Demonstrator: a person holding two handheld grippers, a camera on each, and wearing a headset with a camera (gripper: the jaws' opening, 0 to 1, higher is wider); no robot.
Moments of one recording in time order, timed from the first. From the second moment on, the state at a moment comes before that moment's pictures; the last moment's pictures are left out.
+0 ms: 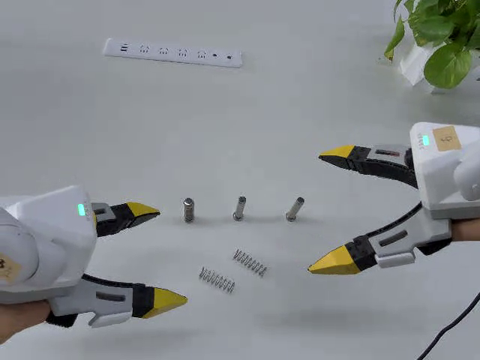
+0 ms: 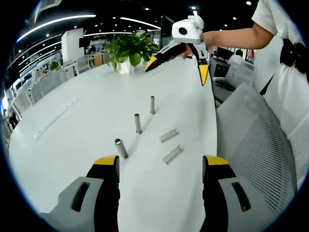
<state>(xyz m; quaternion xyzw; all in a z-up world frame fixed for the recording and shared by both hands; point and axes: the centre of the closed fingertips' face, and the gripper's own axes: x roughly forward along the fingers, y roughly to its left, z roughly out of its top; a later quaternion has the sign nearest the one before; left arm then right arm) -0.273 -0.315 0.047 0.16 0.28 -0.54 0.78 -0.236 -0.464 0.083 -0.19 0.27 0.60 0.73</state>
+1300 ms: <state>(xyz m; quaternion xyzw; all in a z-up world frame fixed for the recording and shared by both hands) -0.279 -0.355 -0.028 0.37 0.30 -0.62 0.62 -0.256 -0.528 0.064 -0.14 0.28 0.53 0.79</state>
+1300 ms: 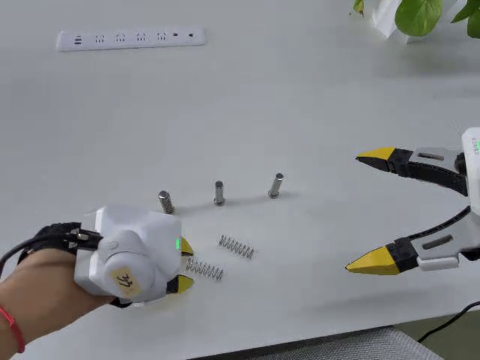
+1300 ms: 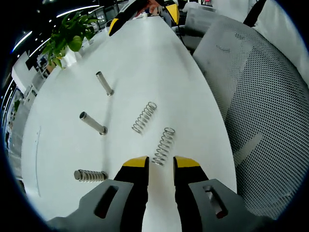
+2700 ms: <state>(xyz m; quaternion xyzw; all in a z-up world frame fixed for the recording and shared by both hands) -0.283 -0.354 -0.033 0.39 0.31 -0.63 0.59 -0.263 -0.523 0.062 -0.14 0.29 0.53 0.79</state>
